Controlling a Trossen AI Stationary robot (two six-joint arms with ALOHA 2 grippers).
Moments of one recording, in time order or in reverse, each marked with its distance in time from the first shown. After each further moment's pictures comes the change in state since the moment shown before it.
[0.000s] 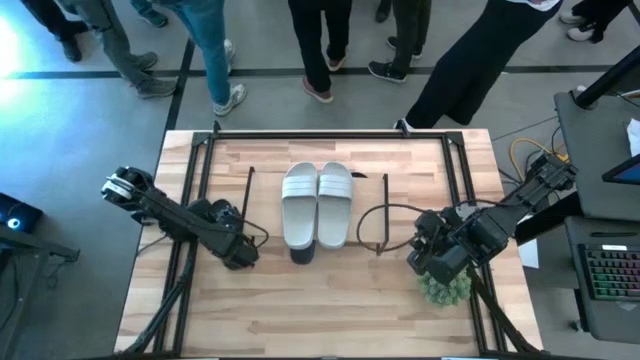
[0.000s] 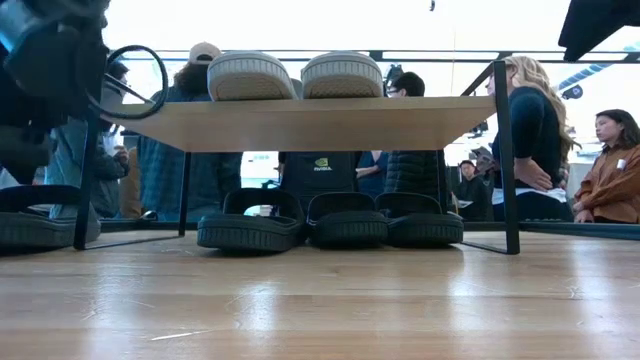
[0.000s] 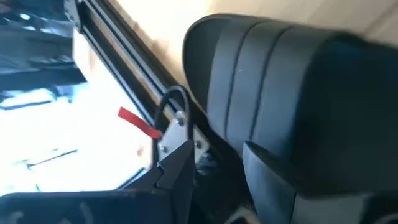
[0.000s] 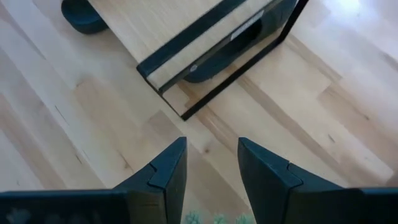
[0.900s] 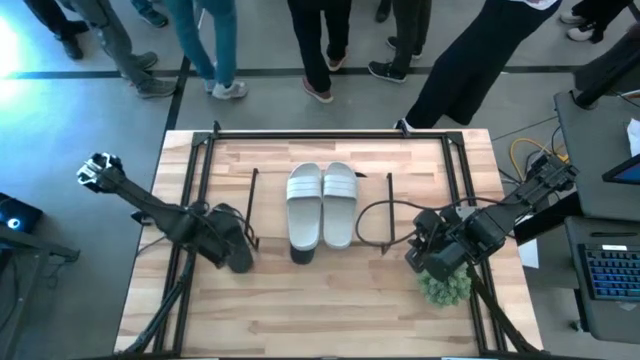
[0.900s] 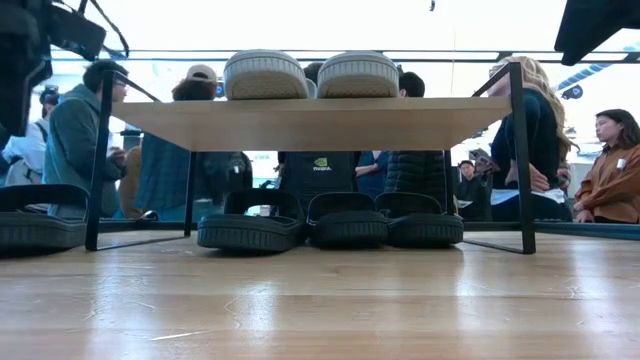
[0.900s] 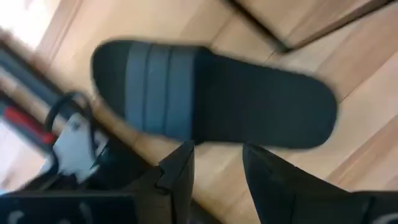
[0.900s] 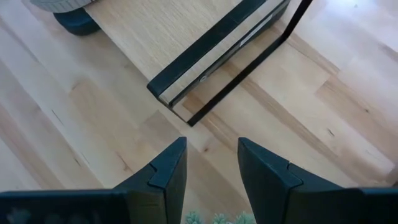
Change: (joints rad) left arm -0.109 -0.366 0.090 0.114 0.128 -0.052; right arm -0.029 0.001 0.000 0.000 -0.021 0.008
